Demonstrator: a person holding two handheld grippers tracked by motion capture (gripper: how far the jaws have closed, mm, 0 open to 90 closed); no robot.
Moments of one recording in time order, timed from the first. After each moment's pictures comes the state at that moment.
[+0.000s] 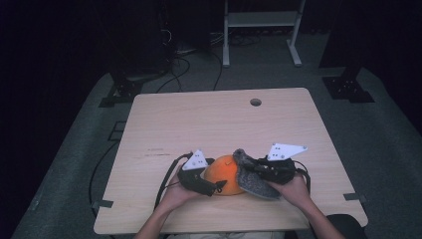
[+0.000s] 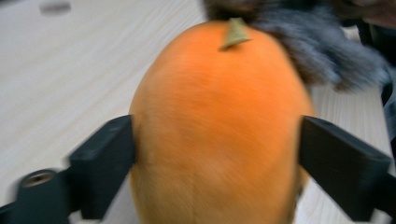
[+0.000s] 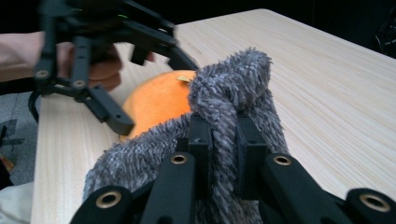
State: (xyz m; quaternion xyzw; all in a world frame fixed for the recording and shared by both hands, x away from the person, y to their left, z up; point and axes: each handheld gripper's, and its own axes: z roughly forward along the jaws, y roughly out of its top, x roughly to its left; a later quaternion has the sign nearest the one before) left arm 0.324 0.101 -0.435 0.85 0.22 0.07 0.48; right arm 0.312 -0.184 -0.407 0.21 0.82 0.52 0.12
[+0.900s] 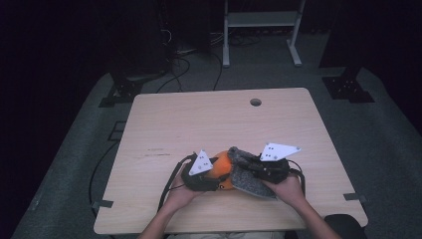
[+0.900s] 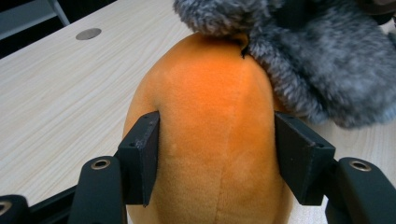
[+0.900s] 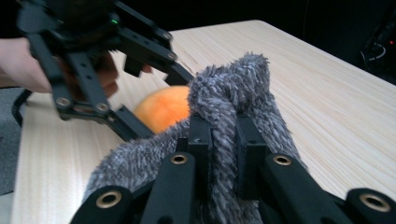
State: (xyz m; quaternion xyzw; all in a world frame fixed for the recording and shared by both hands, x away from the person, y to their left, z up) left arm 0.310 0.091 -0.428 0.84 0.19 0.17 0.48; right arm 0.312 -0.167 -0.400 0.20 0.82 0.52 0.15
